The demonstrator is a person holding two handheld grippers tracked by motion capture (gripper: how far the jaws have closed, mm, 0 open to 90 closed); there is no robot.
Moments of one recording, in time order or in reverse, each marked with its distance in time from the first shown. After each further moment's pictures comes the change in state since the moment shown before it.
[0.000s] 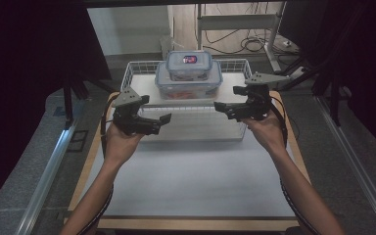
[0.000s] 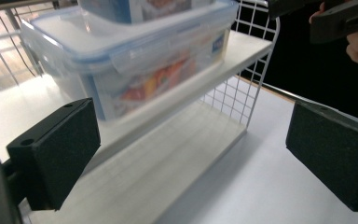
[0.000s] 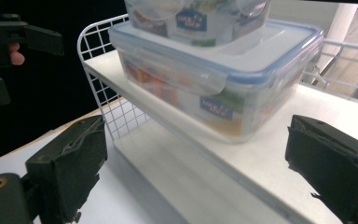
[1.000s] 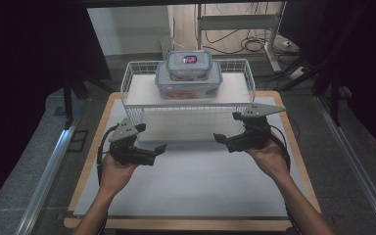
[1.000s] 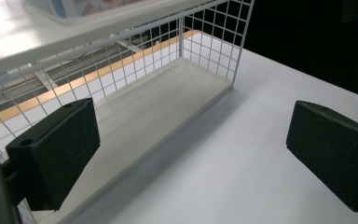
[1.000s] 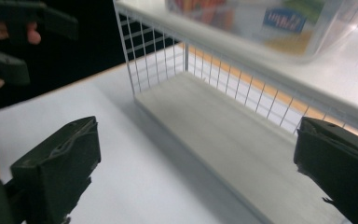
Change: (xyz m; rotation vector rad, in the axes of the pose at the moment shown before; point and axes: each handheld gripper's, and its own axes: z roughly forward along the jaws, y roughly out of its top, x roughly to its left) left arm -0.024 -0.067 -0.017 0.042 -0.022 -0.003; right arm 0.037 -0.054 -0.016 0.084 0.029 -0.082
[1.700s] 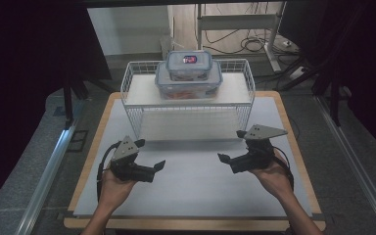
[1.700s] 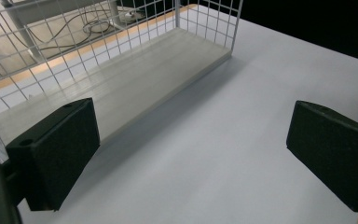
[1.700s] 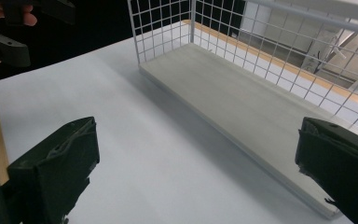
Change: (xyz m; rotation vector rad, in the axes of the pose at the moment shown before) left arm -0.015 -0.041 -0.002 0.051 0.015 0.017; right arm 0.016 -0.048 -0.009 0.027 -0.007 -0.004
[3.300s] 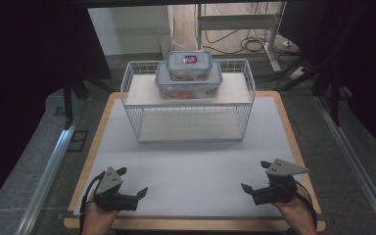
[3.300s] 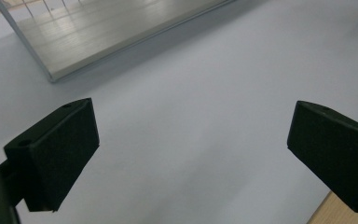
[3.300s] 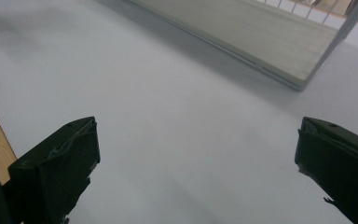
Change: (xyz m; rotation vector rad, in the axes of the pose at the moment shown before) left arm -0.009 -0.086 -0.034 0.090 0.095 -0.052; right arm 0.006 -0.097 -0.044 0.108 -0.109 0.026
